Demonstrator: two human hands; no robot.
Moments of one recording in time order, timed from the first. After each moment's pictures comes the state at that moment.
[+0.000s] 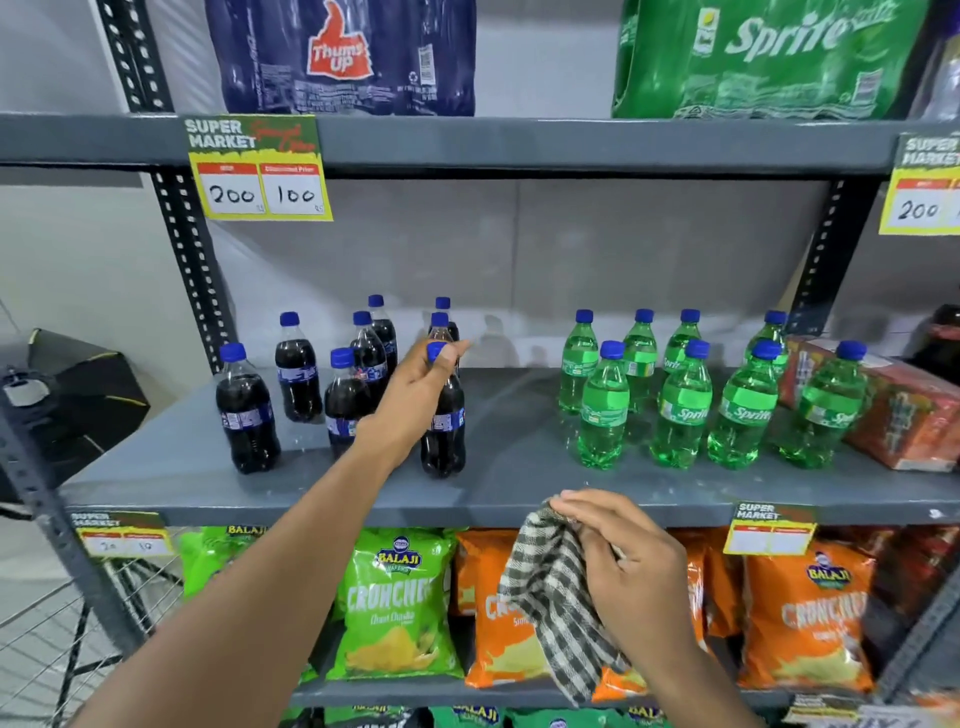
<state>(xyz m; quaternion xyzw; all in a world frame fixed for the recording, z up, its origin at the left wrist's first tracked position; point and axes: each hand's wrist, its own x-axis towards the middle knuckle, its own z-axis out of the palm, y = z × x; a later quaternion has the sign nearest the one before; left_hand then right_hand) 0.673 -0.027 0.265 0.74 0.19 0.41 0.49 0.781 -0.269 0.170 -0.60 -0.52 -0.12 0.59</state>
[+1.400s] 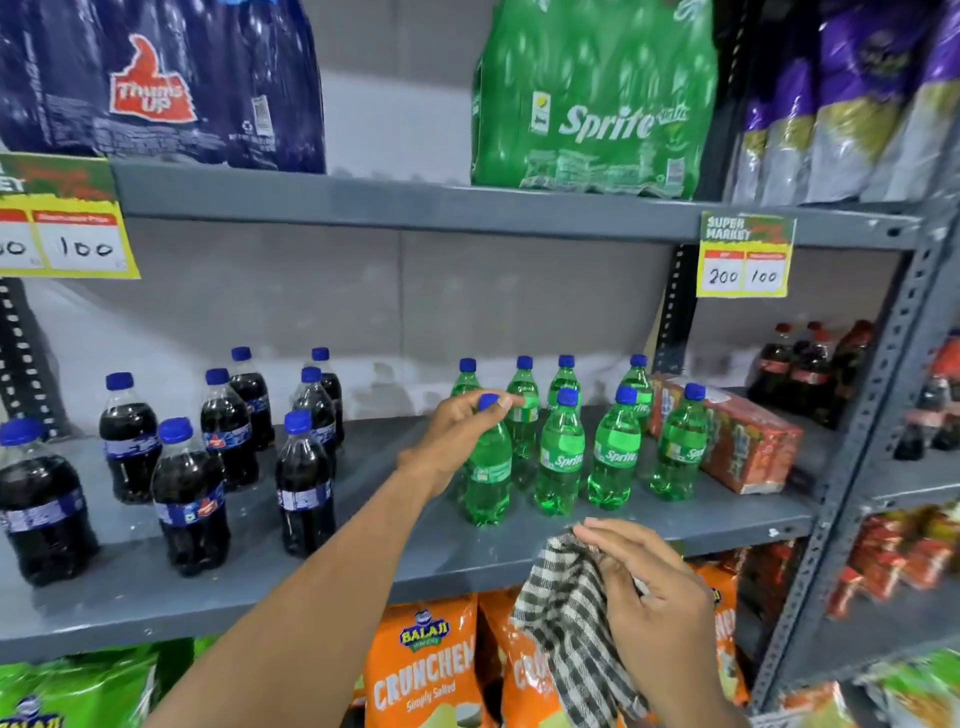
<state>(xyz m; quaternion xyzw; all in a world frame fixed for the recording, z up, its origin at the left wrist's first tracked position) 0.836 -0.088 0.272 0.75 0.08 0.31 0.59 0.857 -0.340 0.201 -0.66 -0.43 -0.24 0.56</state>
